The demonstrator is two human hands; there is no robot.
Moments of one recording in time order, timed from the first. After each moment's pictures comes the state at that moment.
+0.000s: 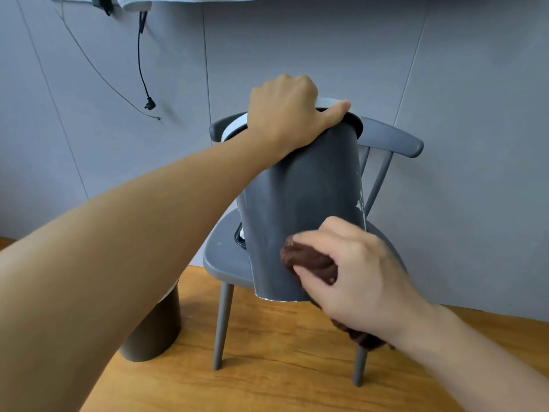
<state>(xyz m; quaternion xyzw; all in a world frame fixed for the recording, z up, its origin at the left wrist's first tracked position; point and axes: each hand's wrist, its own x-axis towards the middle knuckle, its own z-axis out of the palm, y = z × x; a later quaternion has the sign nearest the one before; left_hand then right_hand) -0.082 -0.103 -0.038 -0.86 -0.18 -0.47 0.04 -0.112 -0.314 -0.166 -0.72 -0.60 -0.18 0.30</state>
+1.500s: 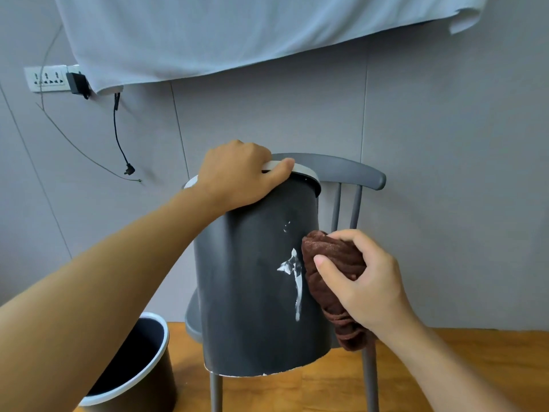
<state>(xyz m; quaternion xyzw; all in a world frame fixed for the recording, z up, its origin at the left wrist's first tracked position) -0.086 -0.095 -0.026 -0.90 -0.09 -0.42 0.11 -0.028 -0.315 -0.180 -0.68 -0.41 -0.18 0.58</state>
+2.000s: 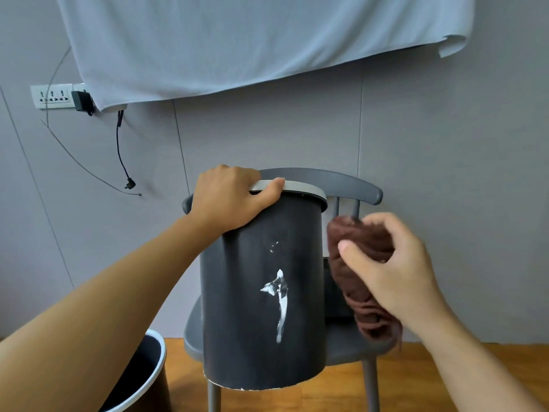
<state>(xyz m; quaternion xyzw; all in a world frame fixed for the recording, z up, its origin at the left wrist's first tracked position) -0.094 -0.085 -0.039 -0.86 -0.08 -0.50 0.05 -0.017 -0.337 -0.136 -0.67 -0.38 -0.19 0.61</state>
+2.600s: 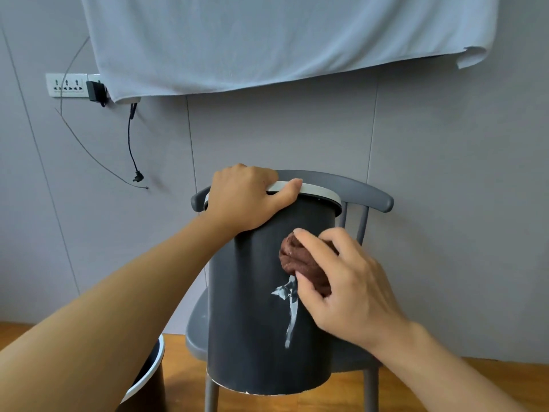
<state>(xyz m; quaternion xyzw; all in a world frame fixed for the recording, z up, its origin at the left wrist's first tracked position) -0.096 -0.086 -0.041 -0.86 -0.06 -0.51 0.06 -0.042 -0.292 -0.145 -0.69 -0.54 -0.37 0.32</state>
